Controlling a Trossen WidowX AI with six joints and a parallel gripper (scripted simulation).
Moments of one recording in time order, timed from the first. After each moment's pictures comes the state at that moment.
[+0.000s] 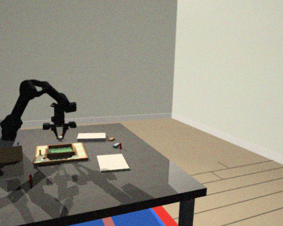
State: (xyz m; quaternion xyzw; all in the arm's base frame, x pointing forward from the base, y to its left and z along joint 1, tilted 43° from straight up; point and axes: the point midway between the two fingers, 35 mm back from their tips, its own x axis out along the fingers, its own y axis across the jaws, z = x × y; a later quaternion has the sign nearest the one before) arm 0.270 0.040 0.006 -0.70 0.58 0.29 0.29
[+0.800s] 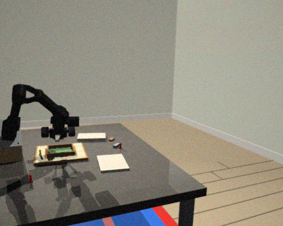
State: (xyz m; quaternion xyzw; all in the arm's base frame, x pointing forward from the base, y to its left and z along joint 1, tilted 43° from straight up) arm 0.260 0.032 -0.011 -0.54 0.46 0.53 0.46
